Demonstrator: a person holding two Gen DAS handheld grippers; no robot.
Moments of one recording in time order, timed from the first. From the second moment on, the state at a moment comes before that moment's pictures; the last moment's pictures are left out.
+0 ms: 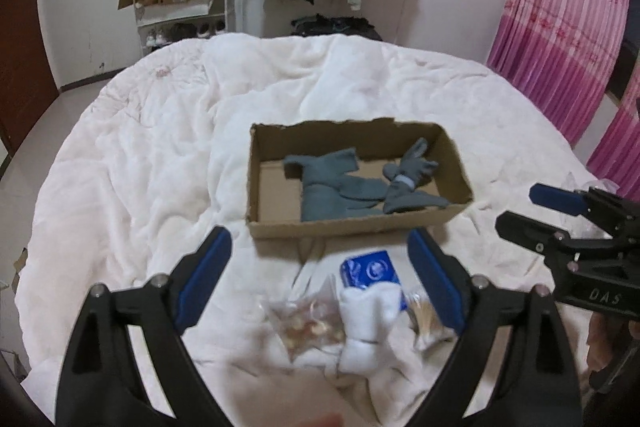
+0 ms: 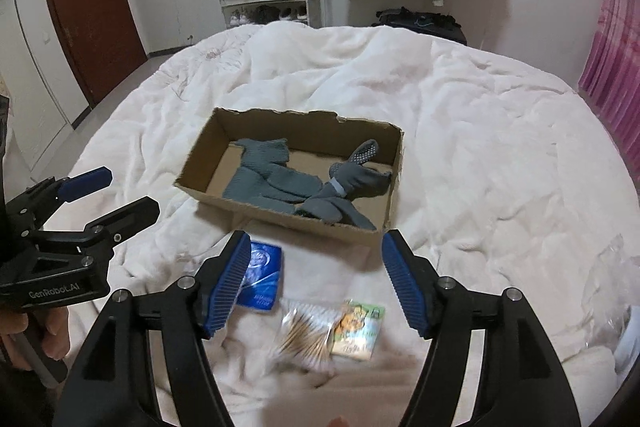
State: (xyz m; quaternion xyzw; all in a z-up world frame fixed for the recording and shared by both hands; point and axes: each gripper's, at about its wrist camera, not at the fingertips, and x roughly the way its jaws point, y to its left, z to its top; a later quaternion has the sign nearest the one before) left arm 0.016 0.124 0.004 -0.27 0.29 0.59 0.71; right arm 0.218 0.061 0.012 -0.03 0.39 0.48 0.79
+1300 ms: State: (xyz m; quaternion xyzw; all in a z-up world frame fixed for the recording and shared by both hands) left arm -0.026 -0.032 0.052 -0.27 0.26 0.61 0.70; right arm 0.113 -0.034 0.024 0.03 0.39 0.33 0.86
